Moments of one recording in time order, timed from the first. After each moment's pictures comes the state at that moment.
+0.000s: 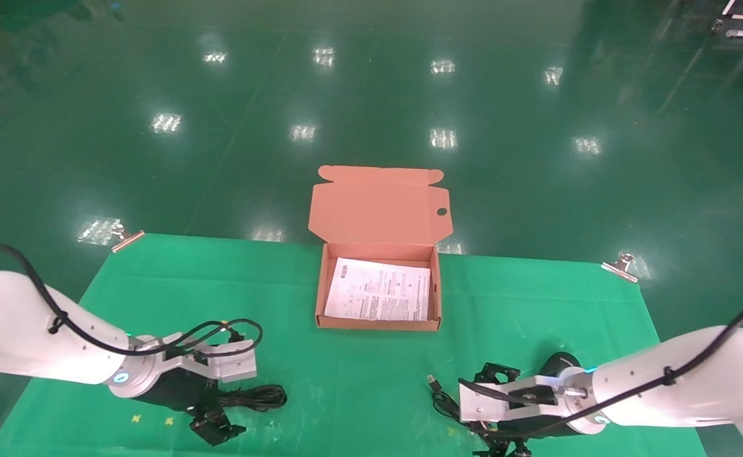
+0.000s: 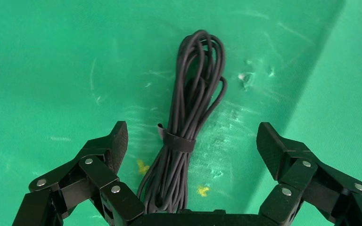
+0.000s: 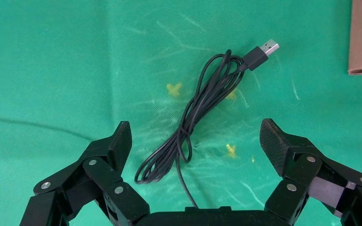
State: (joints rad) left arm -1.45 1.09 0.89 -0.65 1.88 1.16 -0.26; right arm 1.29 -1.07 -0.73 0.90 -1.99 -1.17 0.06
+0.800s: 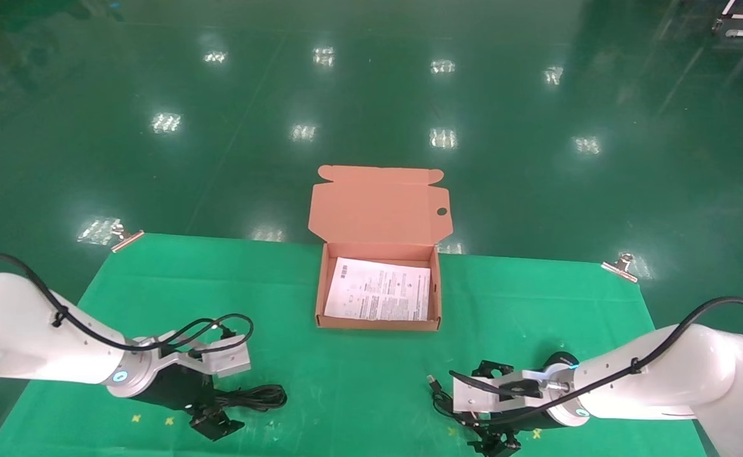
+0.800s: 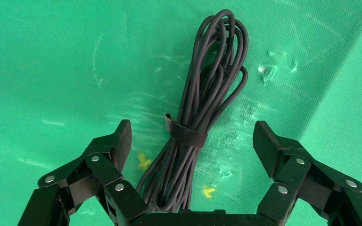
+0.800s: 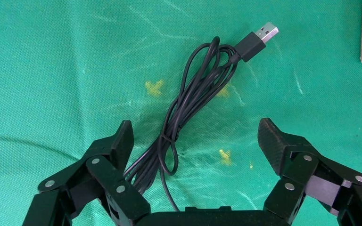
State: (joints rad) left arm -1.47 1.15 0.87 -0.43 1.85 1.11 -0.17; right arm 1.32 -1.15 -0.73 0.70 -2.01 -1.08 0.00
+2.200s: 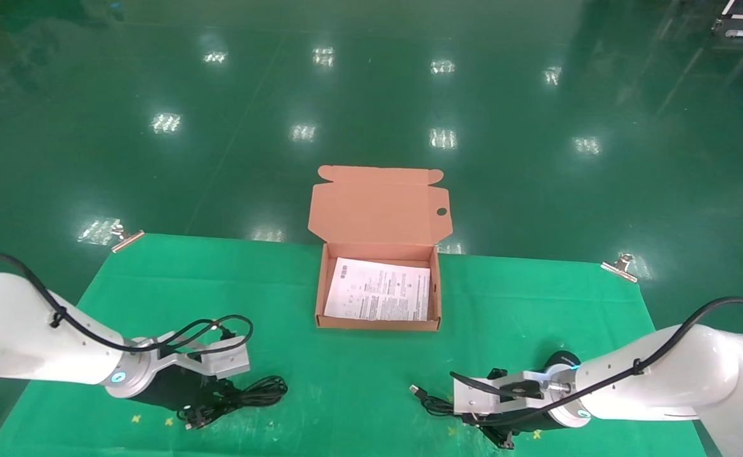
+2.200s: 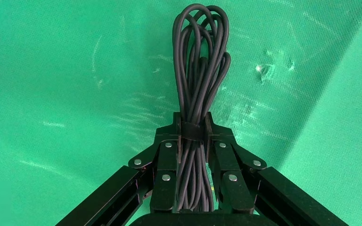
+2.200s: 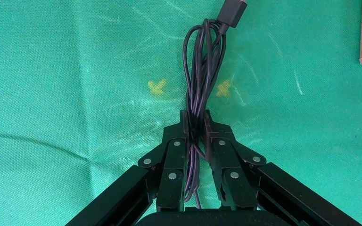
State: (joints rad) left arm -1.48 1.13 0.88 -0.47 1.85 1.14 -0.17; right arm 1.33 -1.11 -0.72 0.73 -1.99 -1.11 0.02
